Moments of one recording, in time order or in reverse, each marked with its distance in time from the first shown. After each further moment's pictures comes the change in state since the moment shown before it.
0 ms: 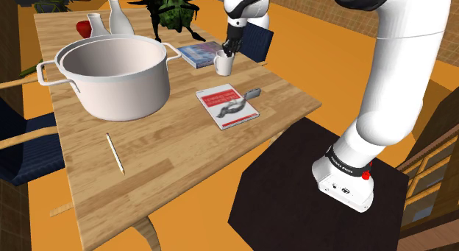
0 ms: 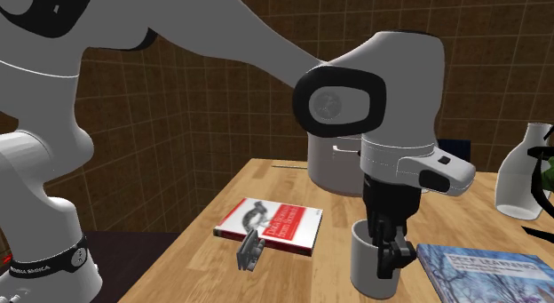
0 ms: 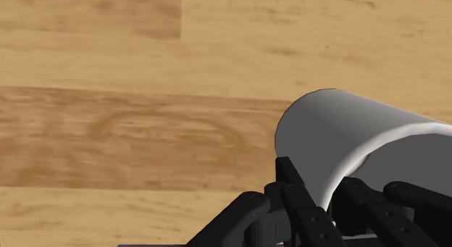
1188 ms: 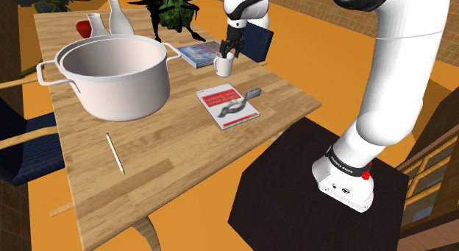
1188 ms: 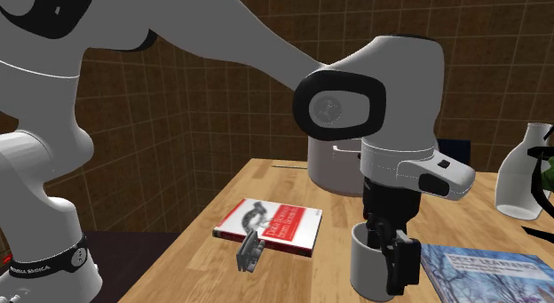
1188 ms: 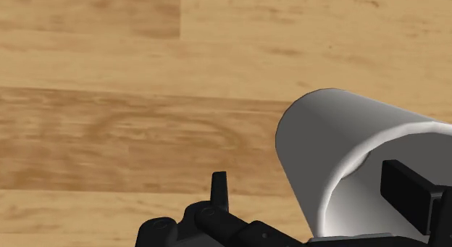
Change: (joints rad) arm 0.000 0.006 0.000 -0.003 0.001 0.009 -0.001
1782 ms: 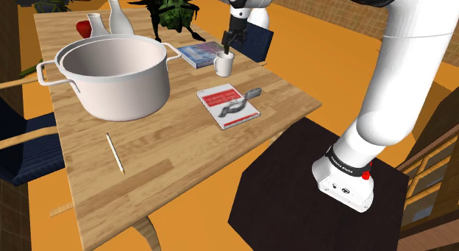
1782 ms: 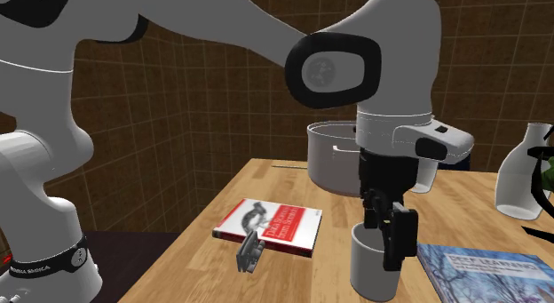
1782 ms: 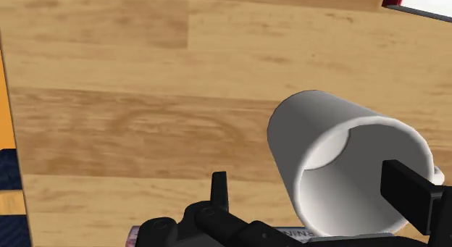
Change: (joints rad) arm 0.003 -0.072 -0.006 0.001 -0.016 -0.070 0.008
